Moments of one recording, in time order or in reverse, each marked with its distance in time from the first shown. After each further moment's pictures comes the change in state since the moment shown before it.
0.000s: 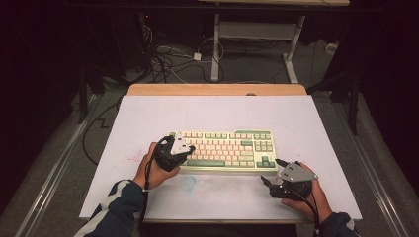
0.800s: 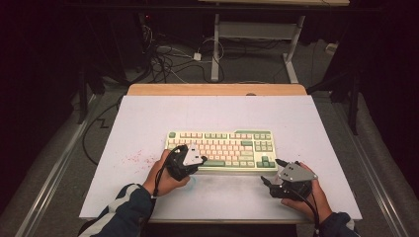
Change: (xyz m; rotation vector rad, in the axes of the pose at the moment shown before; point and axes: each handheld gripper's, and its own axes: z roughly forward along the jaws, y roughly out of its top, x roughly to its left) left arm -0.031 -0.016 0.008 0.066 -0.091 0.048; right arm 0.000 0.000 0.000 0.003 0.002 0.000
